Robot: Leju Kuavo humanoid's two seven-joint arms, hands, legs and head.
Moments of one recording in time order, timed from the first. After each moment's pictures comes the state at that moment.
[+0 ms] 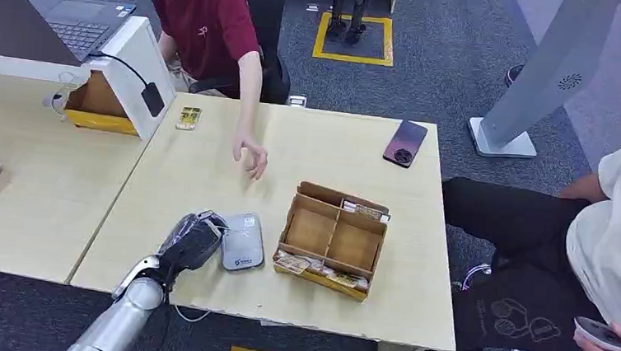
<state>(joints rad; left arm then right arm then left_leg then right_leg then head) -0.29 0.02 -0.19 -0.99 -0.61 0.09 -0.36 -0.29 0.14 -0.88 -0.23 1.29 -0.30 0.21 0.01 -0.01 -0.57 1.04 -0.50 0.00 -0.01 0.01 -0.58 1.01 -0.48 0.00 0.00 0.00</state>
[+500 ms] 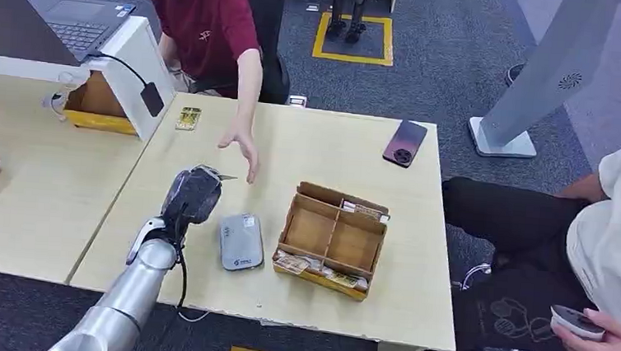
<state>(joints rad) -0.45 -0.07 -0.12 -0.93 -0.61 0.22 -0.28 -0.30 0.14 -0.88 -0.23 1.32 -0.30 0.22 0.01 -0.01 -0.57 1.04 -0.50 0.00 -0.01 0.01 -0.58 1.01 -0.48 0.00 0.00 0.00</state>
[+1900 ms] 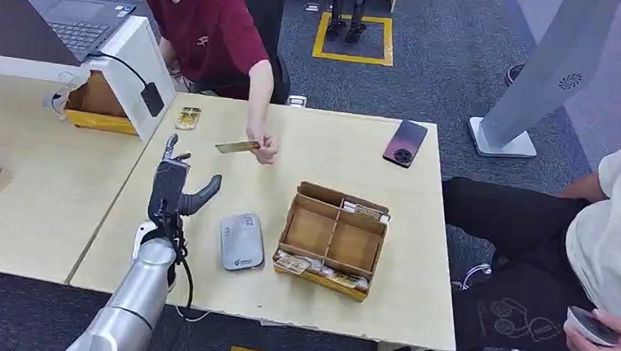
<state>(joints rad) -0.45 -0.15 0.01 -0.94 -0.46 0.35 -0.43 -0.32 0.17 -0.88 -0.23 1.37 -0.29 0.23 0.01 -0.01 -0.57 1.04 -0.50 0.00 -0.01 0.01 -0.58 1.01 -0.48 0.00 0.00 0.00</state>
